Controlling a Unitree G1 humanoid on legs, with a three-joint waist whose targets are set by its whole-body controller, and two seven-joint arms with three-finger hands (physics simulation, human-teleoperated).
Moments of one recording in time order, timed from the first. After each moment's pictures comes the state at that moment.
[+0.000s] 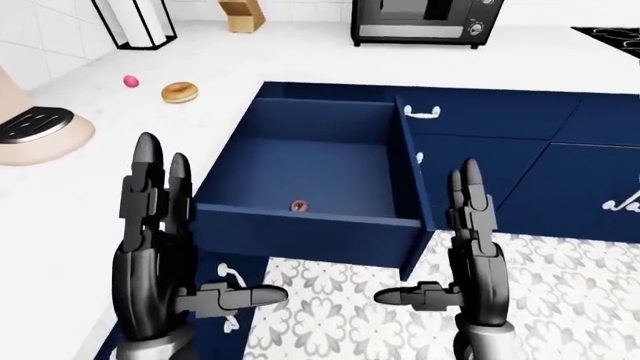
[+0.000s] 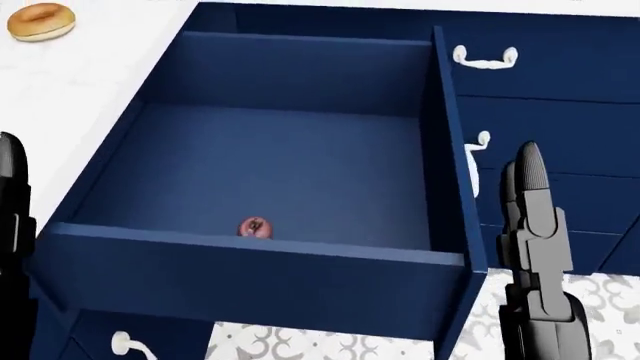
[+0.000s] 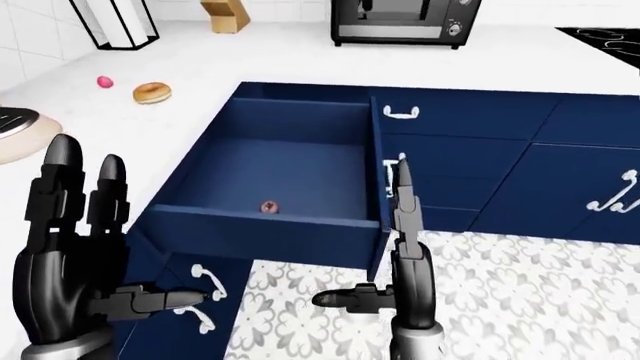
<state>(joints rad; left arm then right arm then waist) 0.25 -0.03 0.08 -0.80 -0.05 0.00 -0.09 0.26 -0.01 0.03 -0.39 -0.24 -0.46 -0.04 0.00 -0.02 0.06</state>
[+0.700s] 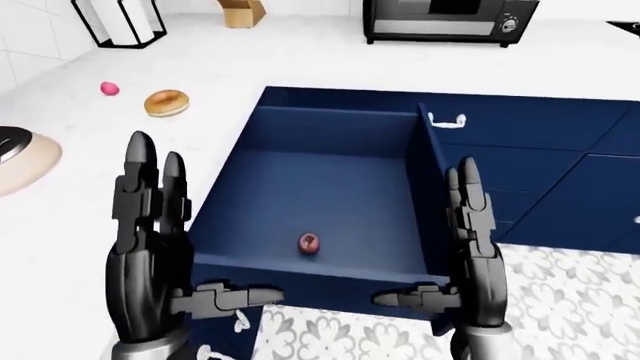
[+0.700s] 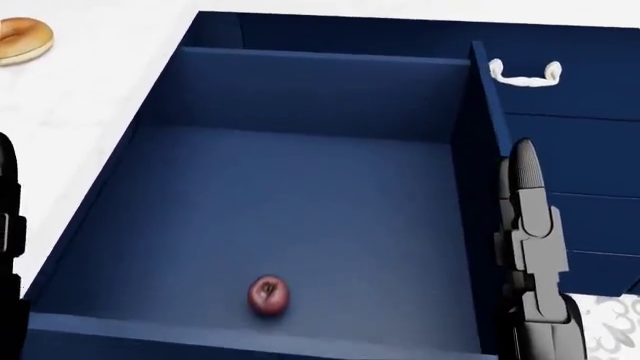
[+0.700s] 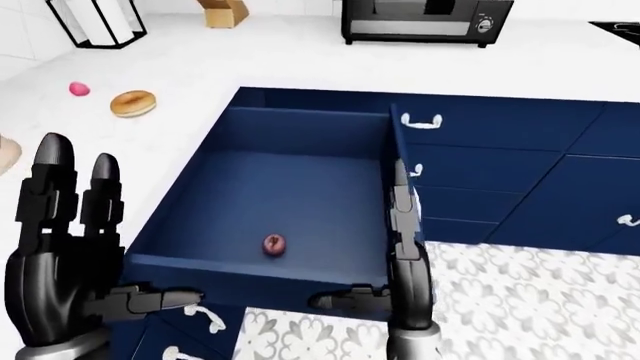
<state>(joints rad) 0.25 -0.02 0.09 -0.80 -0.05 -0.01 -0.09 0.26 0.00 0.05 -0.40 -0.23 -0.47 -0.03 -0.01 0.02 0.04</state>
